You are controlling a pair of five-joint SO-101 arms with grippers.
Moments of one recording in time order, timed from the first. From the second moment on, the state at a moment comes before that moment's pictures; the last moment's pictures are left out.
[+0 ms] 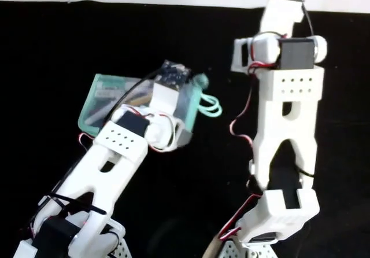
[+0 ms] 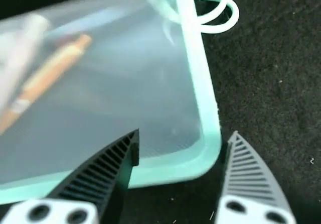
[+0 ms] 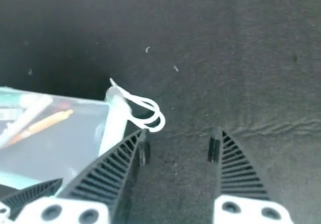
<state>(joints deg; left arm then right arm) 19.3 -21.8 38.6 54.7 2.9 -4.7 6.2 -44.4 100.2 -8.1</state>
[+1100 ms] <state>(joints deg) 9.3 -38.2 9.5 78.1 -6.5 -13.1 -17.8 -44.0 100.2 -1.1</state>
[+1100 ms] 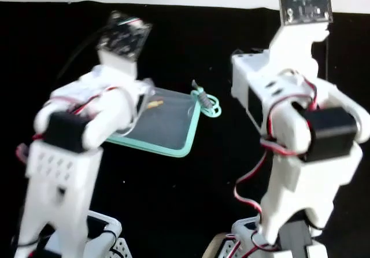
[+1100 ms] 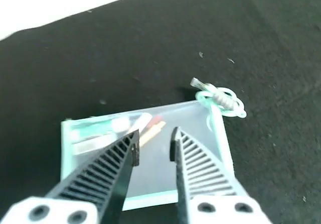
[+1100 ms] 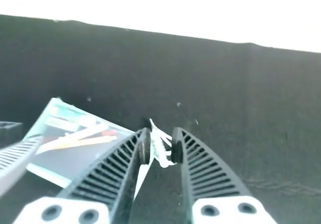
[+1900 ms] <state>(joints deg) 4.3 -74.4 22.1 88.1 -9.3 -16.4 -56.1 -13.6 100.2 -1.0</state>
